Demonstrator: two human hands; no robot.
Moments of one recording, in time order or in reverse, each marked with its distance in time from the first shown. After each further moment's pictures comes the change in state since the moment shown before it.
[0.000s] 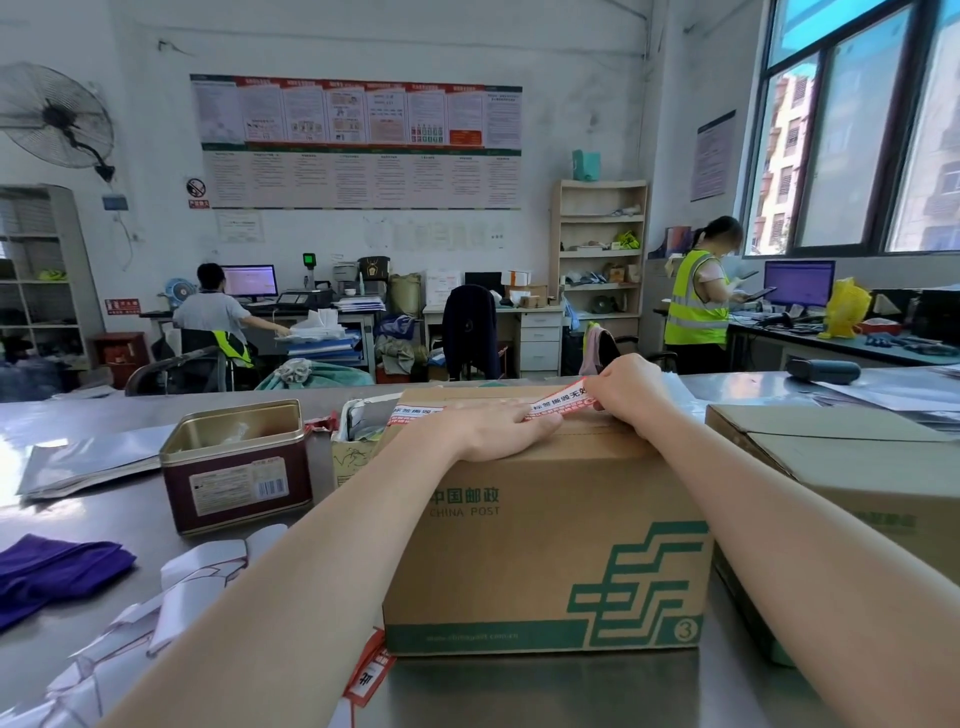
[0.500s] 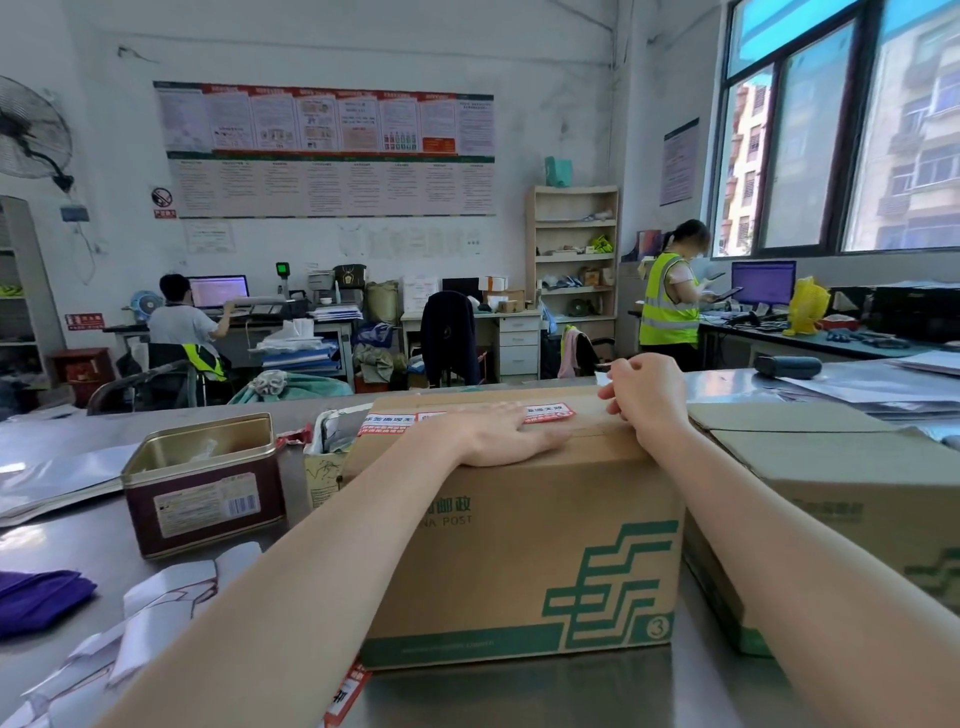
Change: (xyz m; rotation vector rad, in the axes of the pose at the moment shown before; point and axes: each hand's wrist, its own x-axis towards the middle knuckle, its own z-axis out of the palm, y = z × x) left_hand 0.009 0.025 -0.001 0.049 -0.044 0.032; right_hand -0.016 0.027 -0.019 0.469 0.291 0.033
